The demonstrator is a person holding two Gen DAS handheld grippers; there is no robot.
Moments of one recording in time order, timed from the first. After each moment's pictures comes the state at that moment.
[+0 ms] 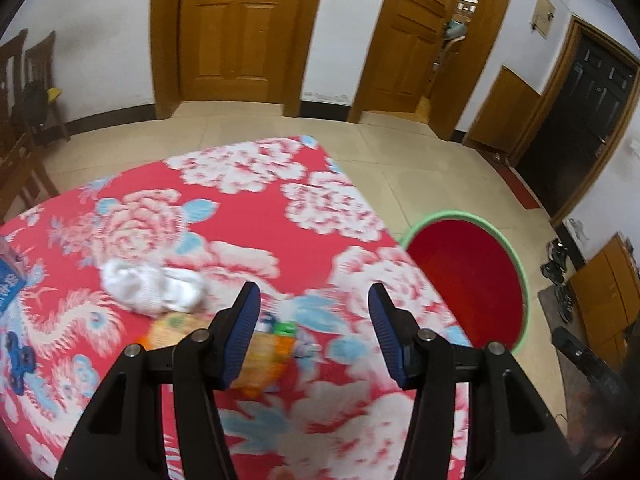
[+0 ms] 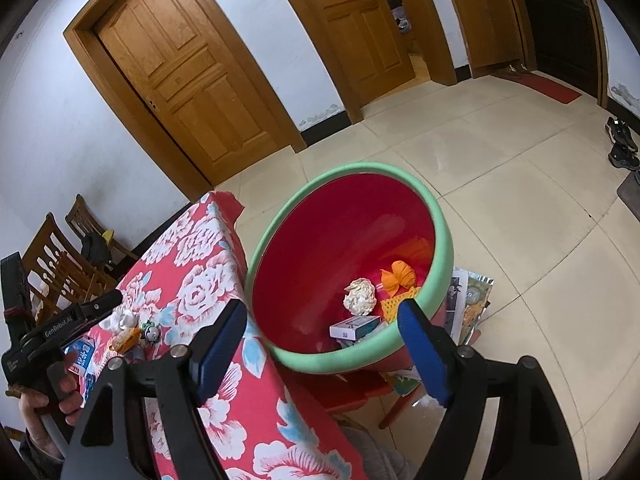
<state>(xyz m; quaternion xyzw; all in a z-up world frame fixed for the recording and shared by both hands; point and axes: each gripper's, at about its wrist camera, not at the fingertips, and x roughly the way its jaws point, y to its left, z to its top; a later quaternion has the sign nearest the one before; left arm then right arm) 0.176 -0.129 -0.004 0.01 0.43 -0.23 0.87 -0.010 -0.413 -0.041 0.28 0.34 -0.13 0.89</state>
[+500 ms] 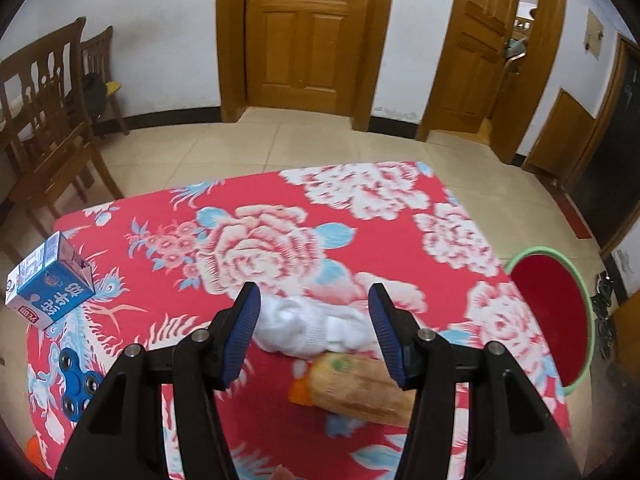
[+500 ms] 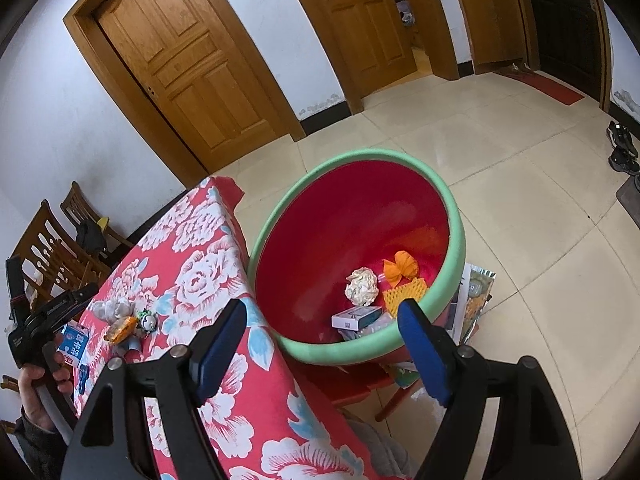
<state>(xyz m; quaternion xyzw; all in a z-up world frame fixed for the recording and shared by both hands) 0.226 -0.052 -0.018 0.00 0.42 -0.12 0.90 0.000 -0.400 -0.046 0.27 0.37 -0.13 0.88</state>
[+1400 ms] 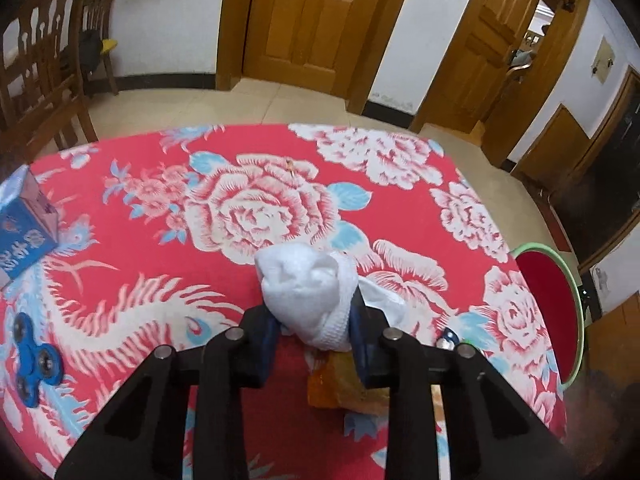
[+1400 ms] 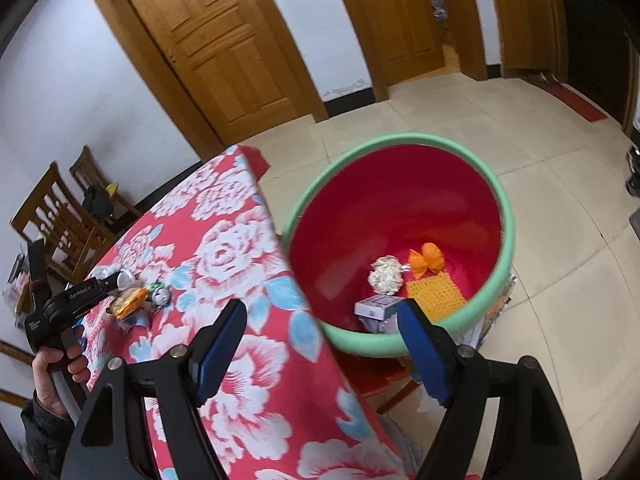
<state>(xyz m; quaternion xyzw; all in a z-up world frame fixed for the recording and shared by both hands) 0.226 -0.029 -0.053 -0.05 0.45 -0.15 0.88 0.028 -0.357 -0.043 0.23 0.39 -0.08 0.89</state>
